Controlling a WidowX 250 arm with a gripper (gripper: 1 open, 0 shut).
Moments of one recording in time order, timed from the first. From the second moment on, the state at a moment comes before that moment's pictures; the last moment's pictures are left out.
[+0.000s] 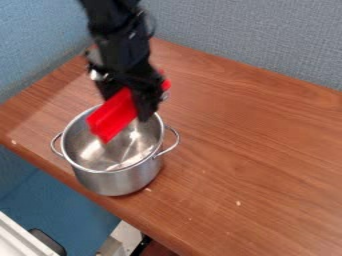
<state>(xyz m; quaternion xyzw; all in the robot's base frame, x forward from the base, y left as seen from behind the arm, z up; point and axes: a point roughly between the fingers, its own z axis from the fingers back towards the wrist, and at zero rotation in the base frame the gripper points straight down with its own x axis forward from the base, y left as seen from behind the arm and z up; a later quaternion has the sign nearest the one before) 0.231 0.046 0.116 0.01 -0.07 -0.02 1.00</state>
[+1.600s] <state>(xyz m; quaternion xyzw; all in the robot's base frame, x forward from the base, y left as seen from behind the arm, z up) 0.340 -0.004 0.035 0.10 -0.08 -0.06 0.99</state>
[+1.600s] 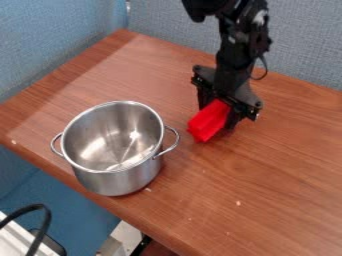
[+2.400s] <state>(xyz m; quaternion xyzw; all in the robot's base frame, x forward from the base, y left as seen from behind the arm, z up) 0.342 -0.011 0.031 0.08 -0.07 -0.10 0.99</state>
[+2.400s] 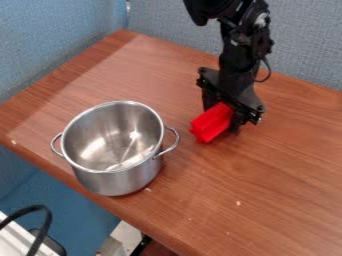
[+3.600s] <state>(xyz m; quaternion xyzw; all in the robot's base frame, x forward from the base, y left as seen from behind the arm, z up) 0.338 -0.009 0.025 0.04 -0.04 -0.10 0.99</state>
